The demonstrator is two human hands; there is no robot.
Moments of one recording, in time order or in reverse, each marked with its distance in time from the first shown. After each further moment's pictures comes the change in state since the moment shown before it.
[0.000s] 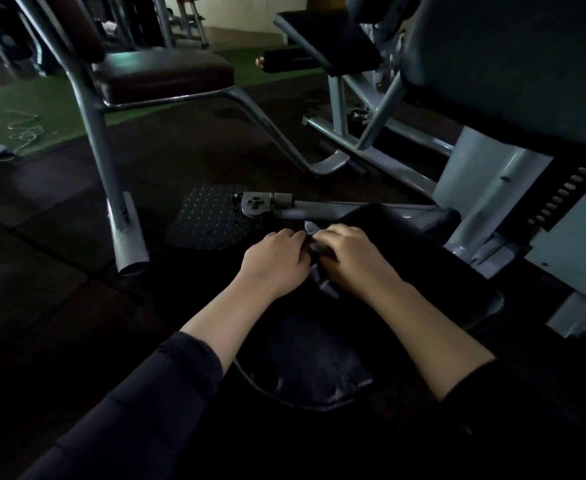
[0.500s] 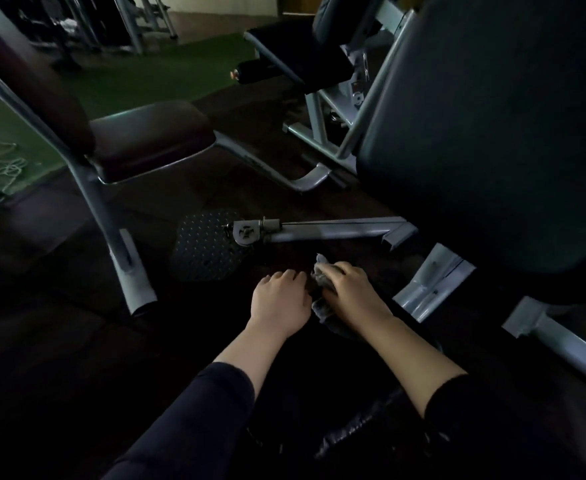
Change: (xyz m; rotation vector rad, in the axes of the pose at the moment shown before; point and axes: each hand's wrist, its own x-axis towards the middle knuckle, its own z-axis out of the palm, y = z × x) left_hand 0.051 0.062 -0.114 0.139 -0.160 0.023; right_hand 0.042 -0.023 -0.125 0.050 -0.196 0.333
